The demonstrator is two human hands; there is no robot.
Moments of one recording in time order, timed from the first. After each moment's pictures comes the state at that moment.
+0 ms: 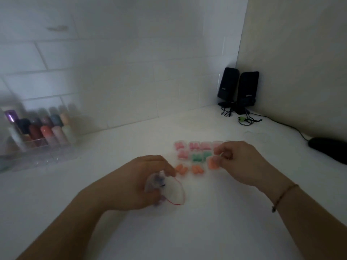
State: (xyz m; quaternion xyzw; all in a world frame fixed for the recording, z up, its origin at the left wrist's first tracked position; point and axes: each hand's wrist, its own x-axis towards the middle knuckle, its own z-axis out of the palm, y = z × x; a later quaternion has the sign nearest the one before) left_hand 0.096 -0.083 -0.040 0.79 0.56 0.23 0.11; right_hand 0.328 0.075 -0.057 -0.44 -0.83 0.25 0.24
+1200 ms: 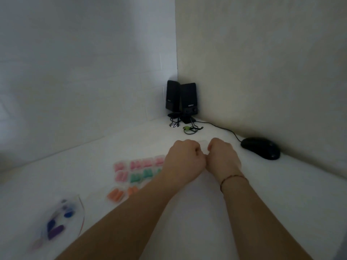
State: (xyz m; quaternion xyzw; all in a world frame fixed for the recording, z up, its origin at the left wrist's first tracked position) left_hand 0.298 0.098 -0.046 0.68 0.65 0.33 0.06; right_hand 0.404 0.145 -0.062 -0.68 -0.68 0.13 0.25
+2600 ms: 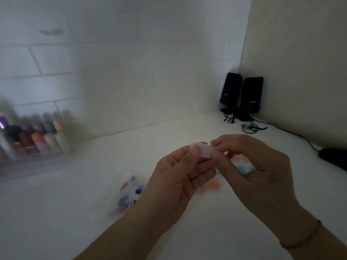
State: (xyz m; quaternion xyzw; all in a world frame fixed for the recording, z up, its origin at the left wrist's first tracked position) left_hand 0.182 -0.035 -0.045 0.37 0.33 0.69 0.53; right_hand 0.325 0.033 -0.029 -0.17 -0.81 0.08 0.56
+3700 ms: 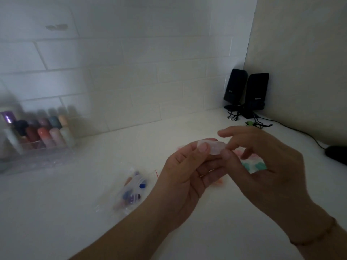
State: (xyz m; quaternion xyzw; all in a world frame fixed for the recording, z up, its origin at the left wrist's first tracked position) left_hand 0.192 -0.036 -0.044 0.37 0.27 0.71 0.54; right_hand 0.331 0.031 -0.025 -0.16 -0.82 0.02 0.55
